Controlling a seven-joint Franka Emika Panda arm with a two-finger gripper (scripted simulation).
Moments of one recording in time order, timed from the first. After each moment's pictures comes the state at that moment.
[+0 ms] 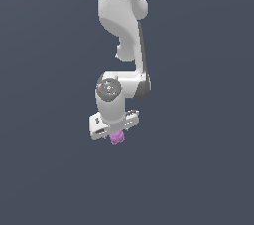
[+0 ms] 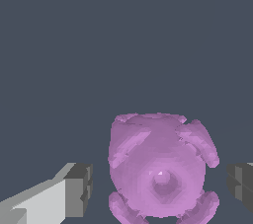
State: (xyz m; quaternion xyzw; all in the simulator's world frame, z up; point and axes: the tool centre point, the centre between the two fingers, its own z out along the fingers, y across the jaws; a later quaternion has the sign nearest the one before) arm 0.065 -0.049 0.063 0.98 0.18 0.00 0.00
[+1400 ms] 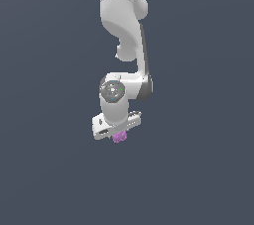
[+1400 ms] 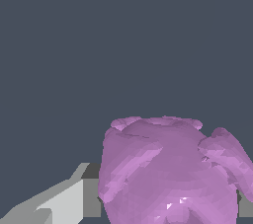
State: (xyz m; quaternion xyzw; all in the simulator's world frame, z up) arm 0.063 -0.039 0.055 0.98 0.19 0.00 0.00
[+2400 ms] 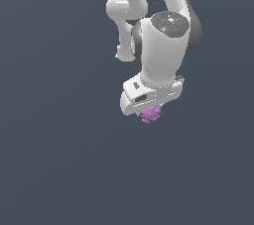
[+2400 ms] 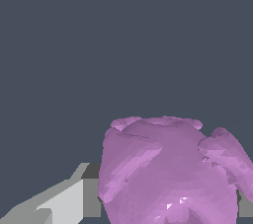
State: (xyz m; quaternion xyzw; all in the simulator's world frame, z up) arm 0.050 0.078 0.223 0.98 0.19 0.00 0.00
